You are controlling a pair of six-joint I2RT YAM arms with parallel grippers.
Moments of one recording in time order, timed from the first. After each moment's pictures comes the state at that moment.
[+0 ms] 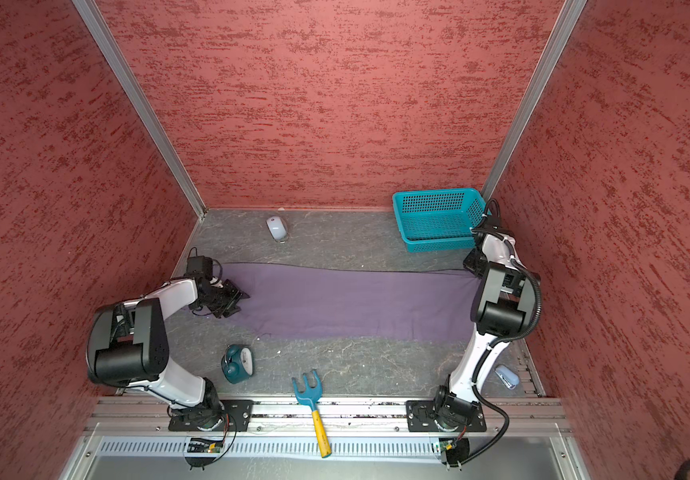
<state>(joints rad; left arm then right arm) 0.18 1.59 0.82 -0.50 0.38 -0.72 -0.37 2.00 1.60 -0.93 0.19 0.40</state>
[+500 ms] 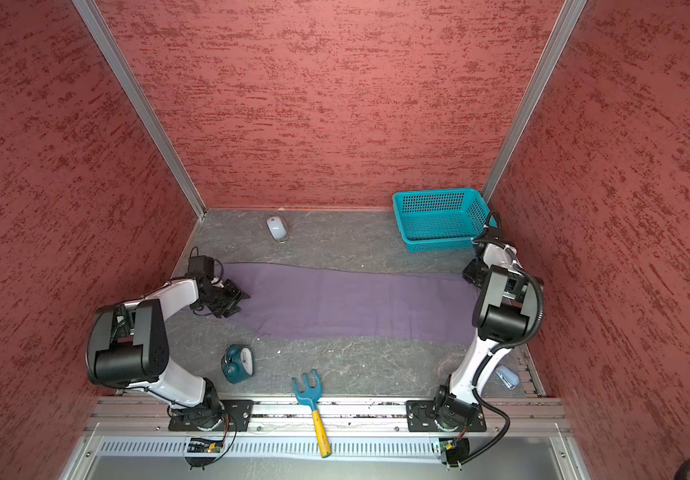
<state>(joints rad) 0.15 1.58 0.83 -0.52 0.35 -0.72 -0.38 1.88 1.34 -0.85 0.11 0.42</state>
